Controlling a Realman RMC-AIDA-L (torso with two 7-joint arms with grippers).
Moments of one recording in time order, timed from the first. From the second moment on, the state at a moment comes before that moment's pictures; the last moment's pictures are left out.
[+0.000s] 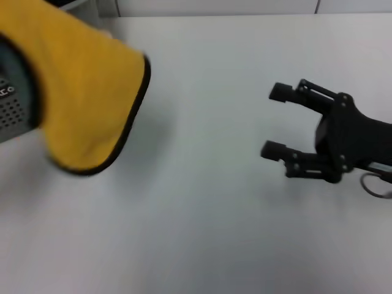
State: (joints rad) left arm -0.23 -2.04 0.84 0.61 0.92 2.02 -1.49; right arm 0.48 2.03 -1.23 -0.43 -1.19 -1.79 0.89
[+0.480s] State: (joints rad) left arm -0.40 -2.09 0.84 0.33 0.93 1.91 -1.41; right arm 0.50 2.03 -1.92 -0.56 -0.59 -1.30 0.39
